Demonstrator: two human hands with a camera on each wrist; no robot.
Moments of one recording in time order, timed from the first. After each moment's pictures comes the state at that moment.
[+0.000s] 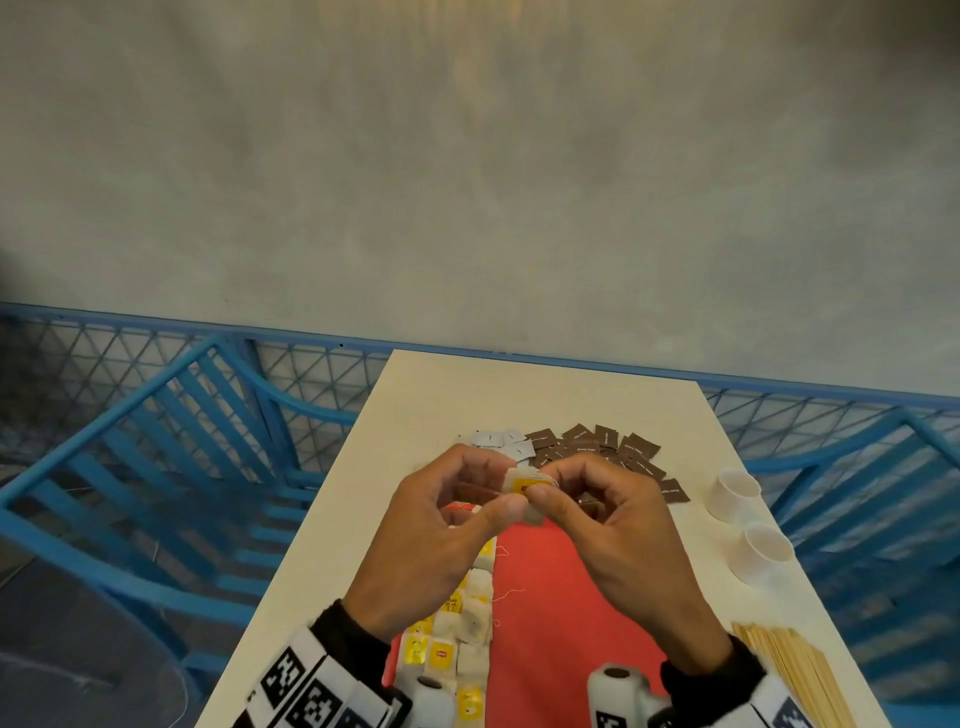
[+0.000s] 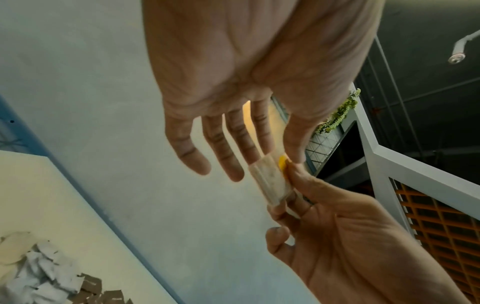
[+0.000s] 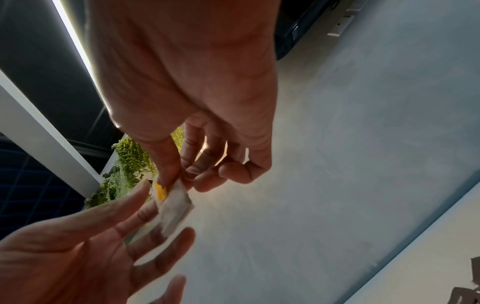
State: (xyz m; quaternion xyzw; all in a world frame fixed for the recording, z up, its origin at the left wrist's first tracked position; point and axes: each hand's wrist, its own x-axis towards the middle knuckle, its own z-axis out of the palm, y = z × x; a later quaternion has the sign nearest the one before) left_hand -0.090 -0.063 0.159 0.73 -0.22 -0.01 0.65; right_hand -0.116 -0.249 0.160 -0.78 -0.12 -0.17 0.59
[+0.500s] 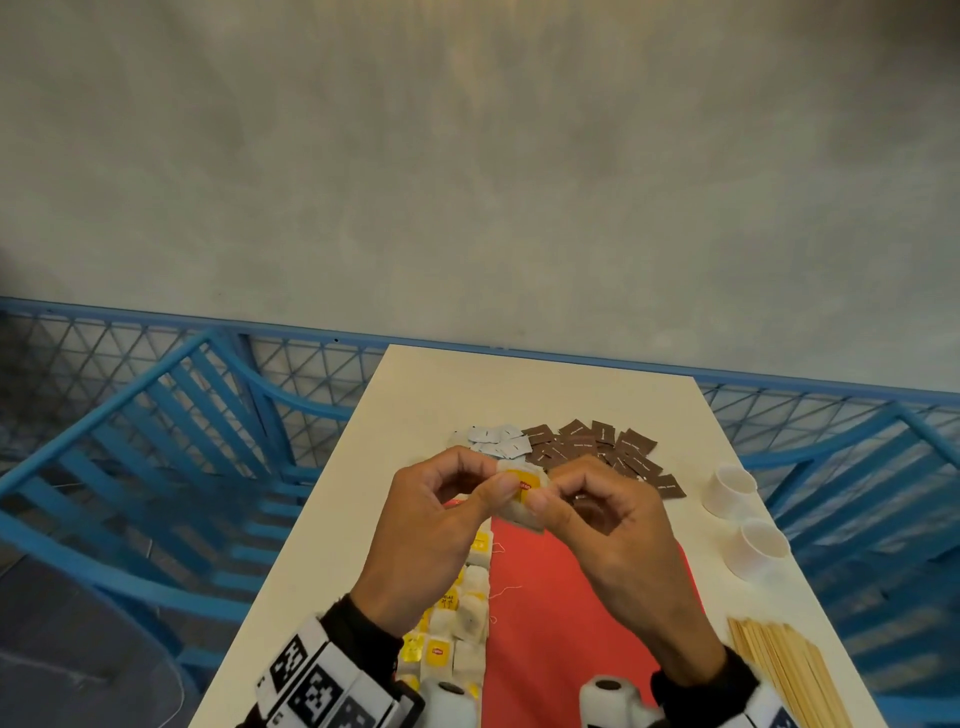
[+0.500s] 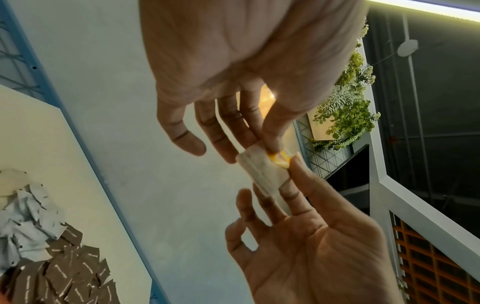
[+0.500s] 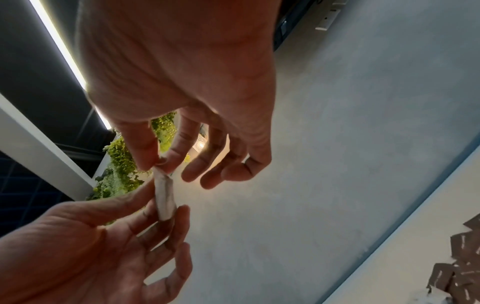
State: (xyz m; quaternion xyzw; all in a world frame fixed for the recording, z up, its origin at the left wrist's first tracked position) left_hand -0.085 -0.072 0.157 0.68 -0.17 0.01 0.71; right_hand -0.119 -0.249 0.155 -0.76 -0.13 -0.16 0.62
